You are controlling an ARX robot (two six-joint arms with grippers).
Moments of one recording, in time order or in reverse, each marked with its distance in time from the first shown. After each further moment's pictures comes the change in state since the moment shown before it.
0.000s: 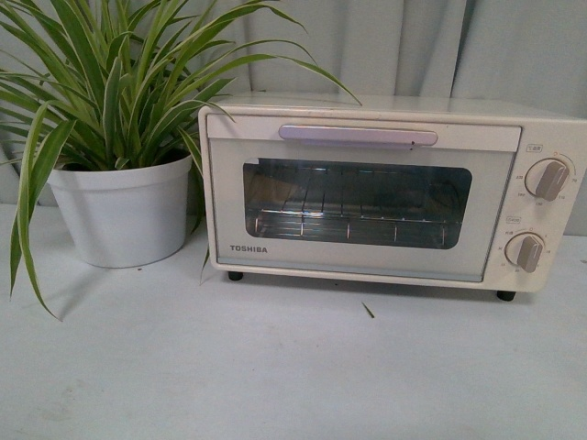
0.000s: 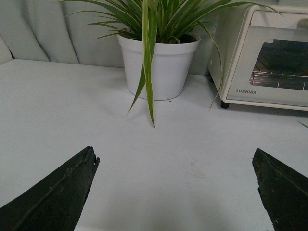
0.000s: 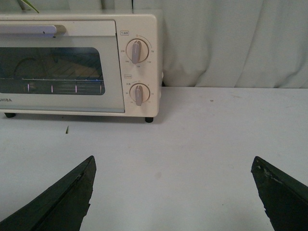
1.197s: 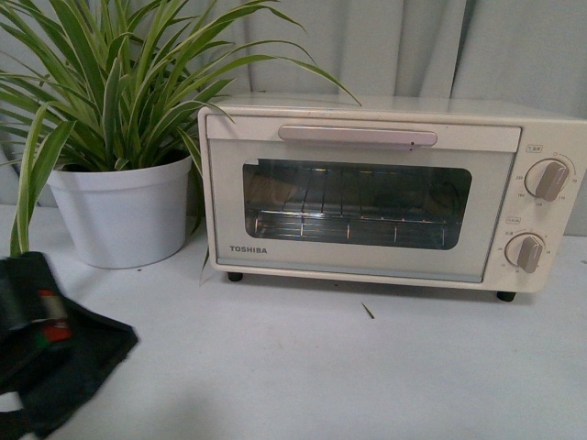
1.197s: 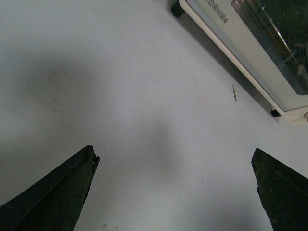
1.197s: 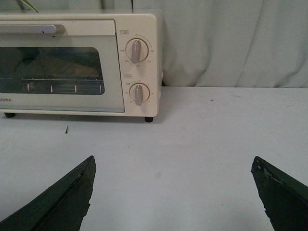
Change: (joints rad) left arm -0.414 1.162 0.352 0.363 -0.096 -0.794; right arm 0.000 0.000 0.000 0.000 0.000 0.000
